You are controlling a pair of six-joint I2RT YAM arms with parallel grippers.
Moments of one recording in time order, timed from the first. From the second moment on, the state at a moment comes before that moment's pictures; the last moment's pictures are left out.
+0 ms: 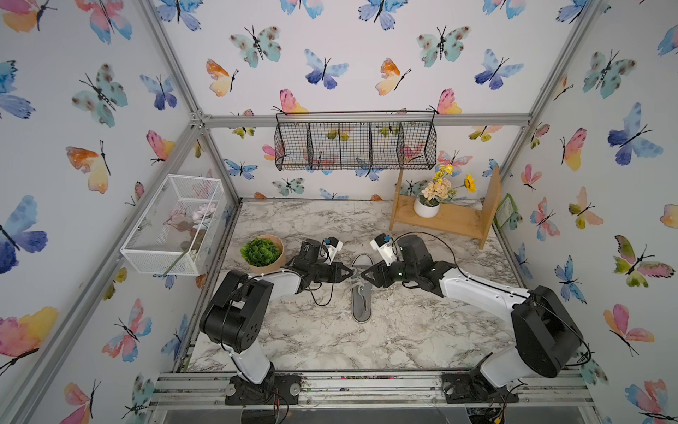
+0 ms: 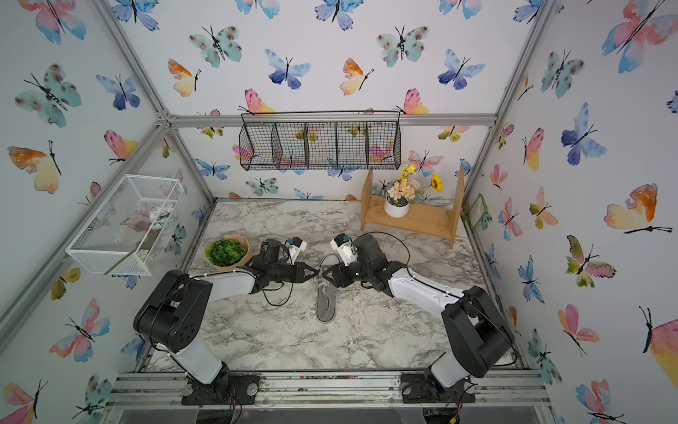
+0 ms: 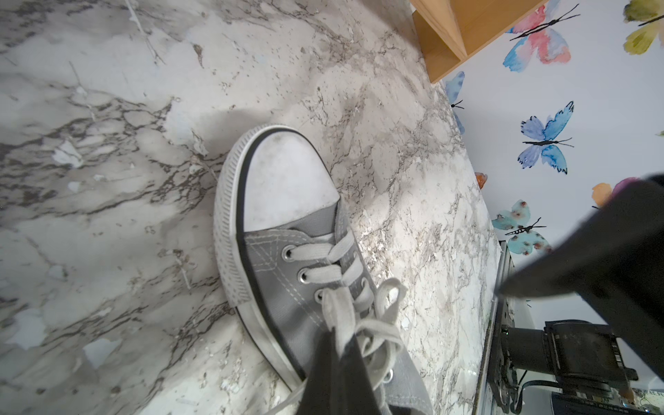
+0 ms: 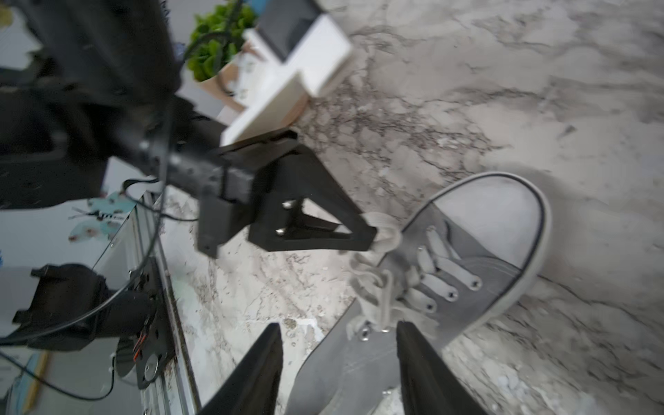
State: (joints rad) left arm -0.41 1.70 0.79 0.19 0.72 -0.39; right arm 0.62 1.61 0.93 -0.05 -0.48 0.32
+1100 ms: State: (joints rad) left arm -0.41 1.70 0.79 0.19 0.72 -0.39; right arm 0.60 1.79 0.93 0.10 -0.56 0.53
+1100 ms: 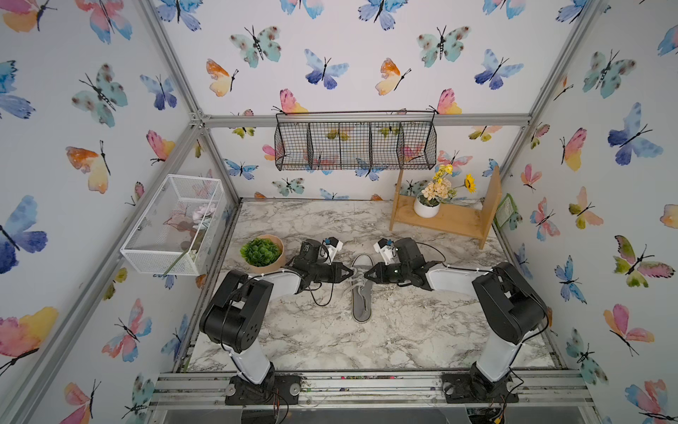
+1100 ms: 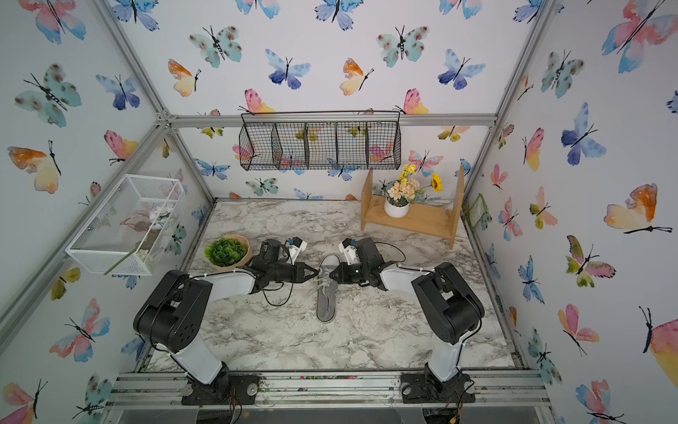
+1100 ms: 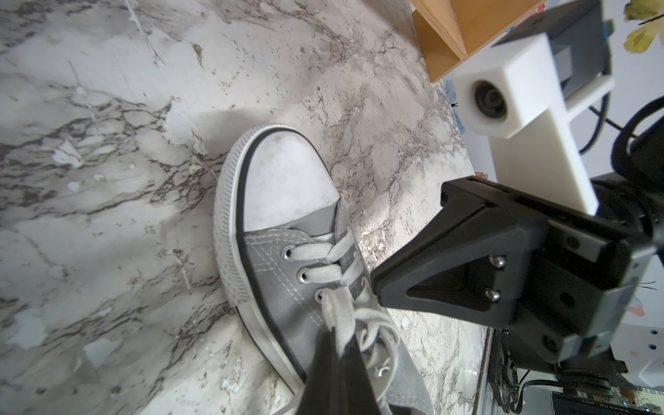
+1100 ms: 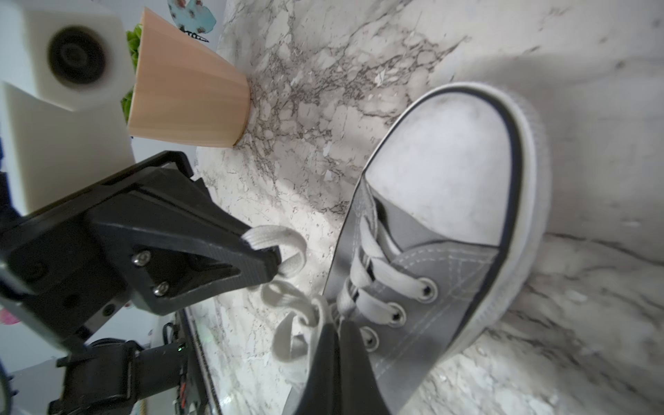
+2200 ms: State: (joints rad) left arm -0.42 1.63 0.73 0.14 0.57 -0.38; right arm 0.64 1.70 0.89 -0.09 -0.11 0.37
